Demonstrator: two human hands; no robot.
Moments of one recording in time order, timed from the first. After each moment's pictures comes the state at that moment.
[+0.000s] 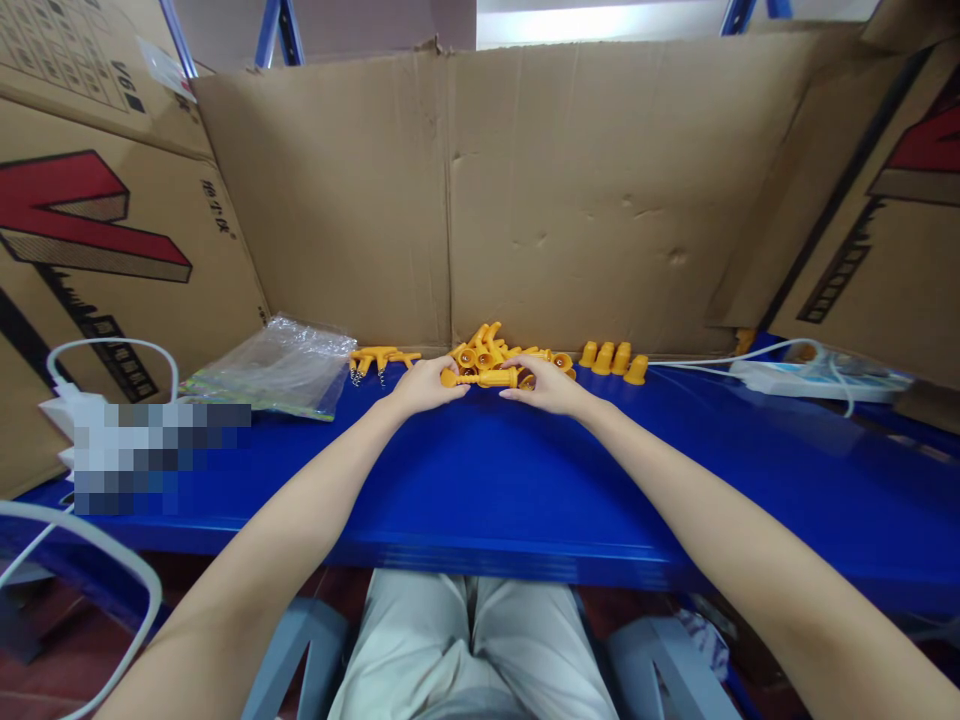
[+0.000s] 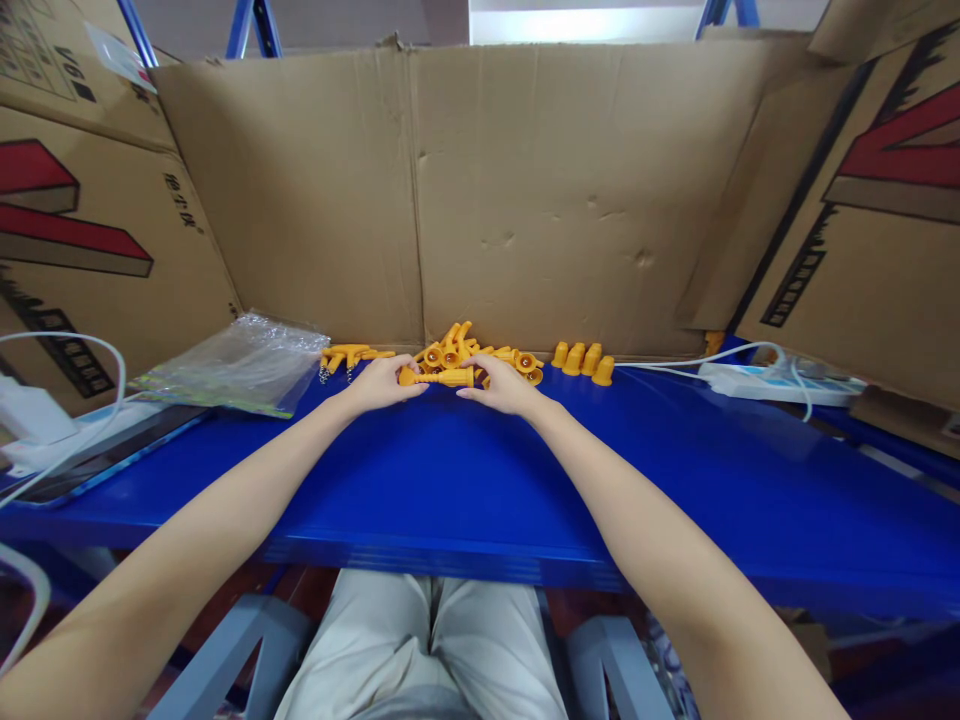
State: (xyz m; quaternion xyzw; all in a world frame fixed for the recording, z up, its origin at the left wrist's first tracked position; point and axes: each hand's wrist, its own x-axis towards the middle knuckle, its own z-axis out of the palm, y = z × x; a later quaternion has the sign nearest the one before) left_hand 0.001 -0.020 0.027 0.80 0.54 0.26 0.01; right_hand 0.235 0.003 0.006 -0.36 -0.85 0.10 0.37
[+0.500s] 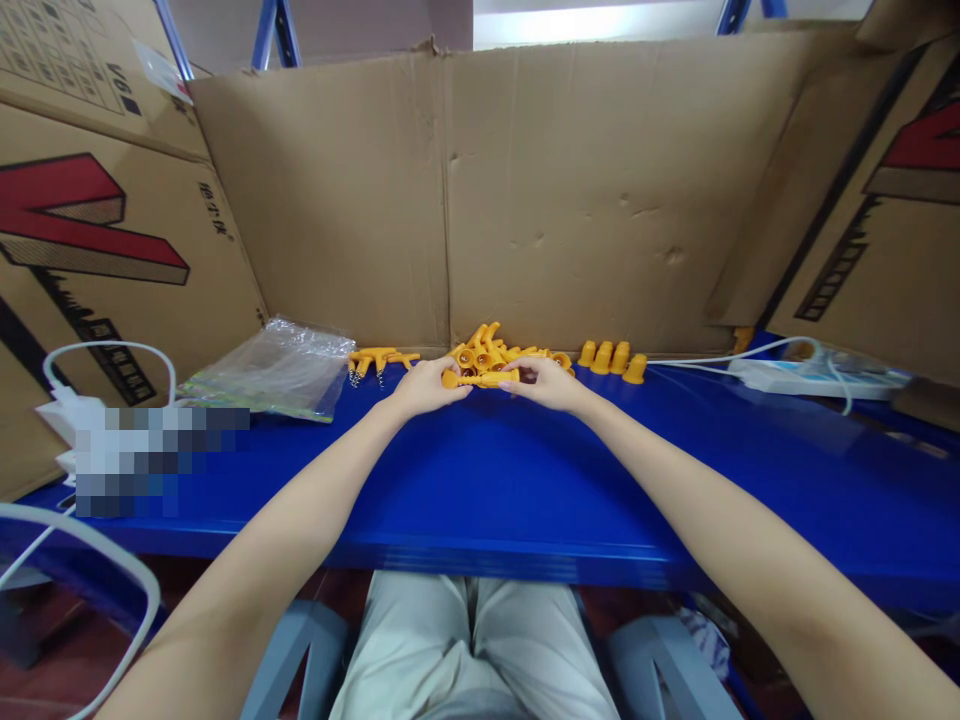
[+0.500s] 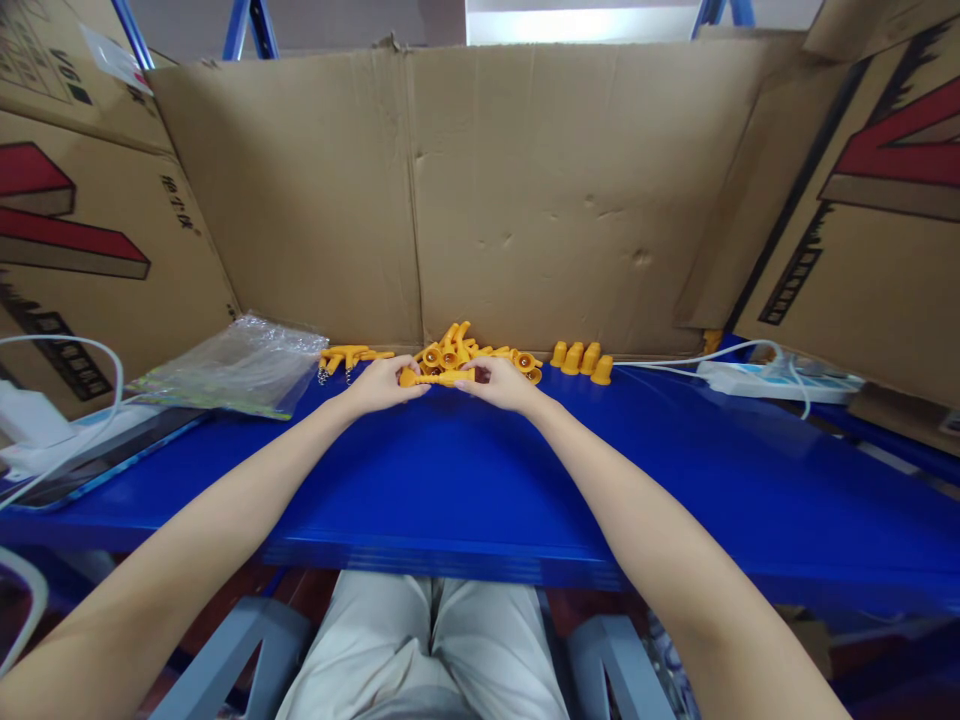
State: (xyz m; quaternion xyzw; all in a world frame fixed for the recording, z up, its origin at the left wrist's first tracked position) left_hand 0.005 -0.025 0.028 0.80 0.52 0.28 0.02; right_hand 0.233 0.006 0.004 -0.37 -0.82 0.22 0.39
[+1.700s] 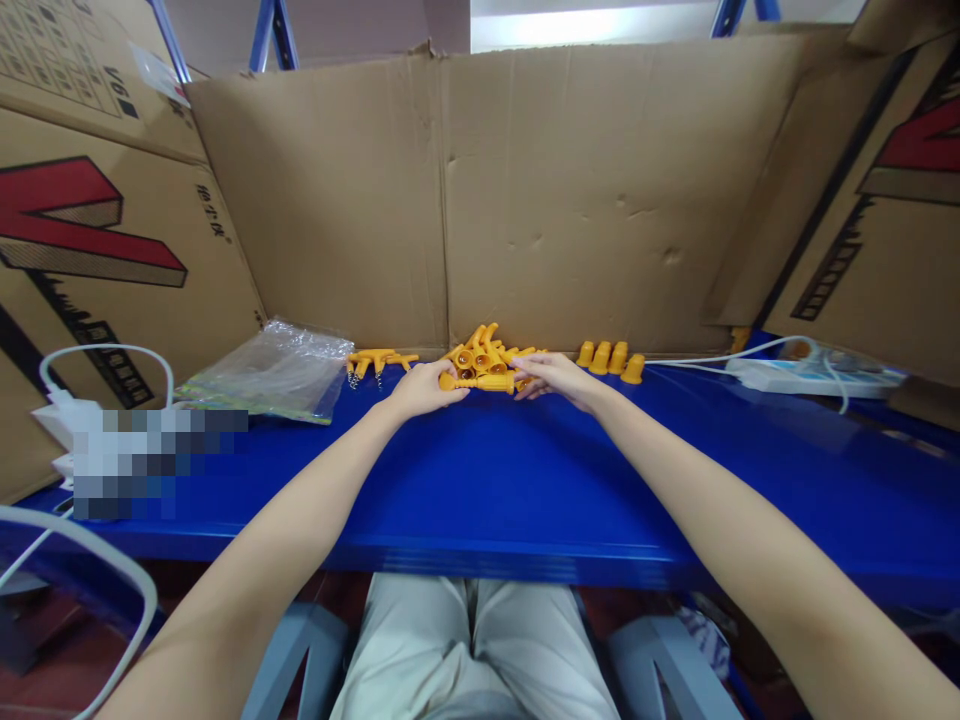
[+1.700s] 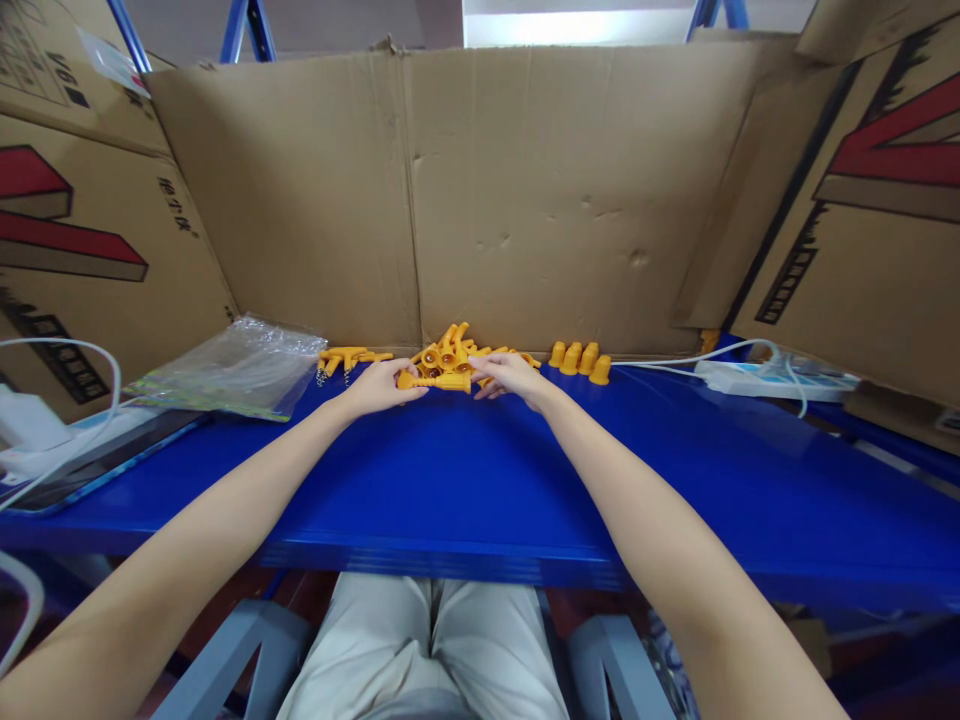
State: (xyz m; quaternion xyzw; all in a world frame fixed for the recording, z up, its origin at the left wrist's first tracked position) left_hand 0.001 -0.018 0.023 0.81 0.51 0.28 0.04; right_hand 0.241 -0.010 0.028 -0.46 -0.65 0.47 0.38
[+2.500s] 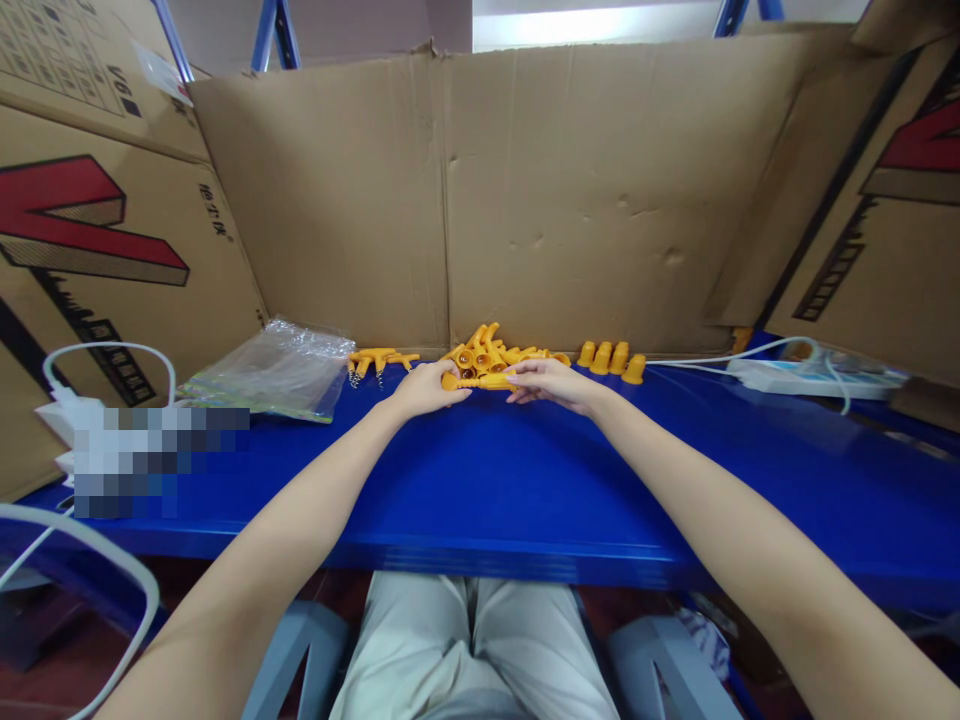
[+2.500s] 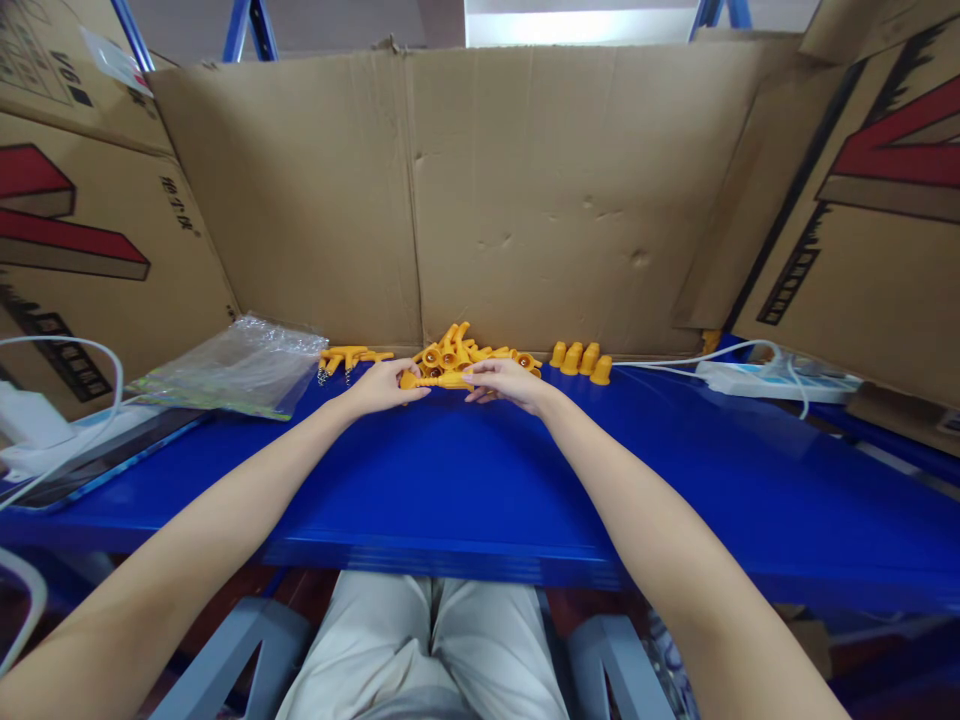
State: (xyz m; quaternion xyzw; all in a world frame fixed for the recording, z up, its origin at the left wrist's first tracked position) left_hand 0.003 -0.019 0.023 0.81 0.51 0.27 0.03; right_hand 0.236 -0.010 0.021 -0.41 -0.64 0.53 0.37
